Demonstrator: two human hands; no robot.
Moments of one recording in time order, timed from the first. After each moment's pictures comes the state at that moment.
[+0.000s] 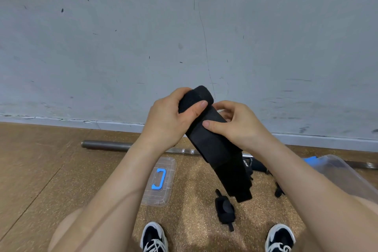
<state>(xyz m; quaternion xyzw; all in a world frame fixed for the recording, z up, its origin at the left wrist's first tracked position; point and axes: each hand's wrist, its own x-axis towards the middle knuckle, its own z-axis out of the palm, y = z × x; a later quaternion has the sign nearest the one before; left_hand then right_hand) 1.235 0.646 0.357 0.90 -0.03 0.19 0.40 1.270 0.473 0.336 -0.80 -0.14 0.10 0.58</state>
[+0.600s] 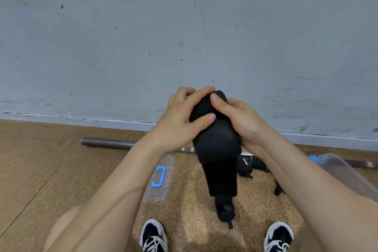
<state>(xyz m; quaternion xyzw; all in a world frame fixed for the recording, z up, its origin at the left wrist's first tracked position) 1.236 0.640 0.349 0.92 -0.12 0.10 0.37 1.271 0.476 0.340 -0.64 -0.09 0.19 0.74</state>
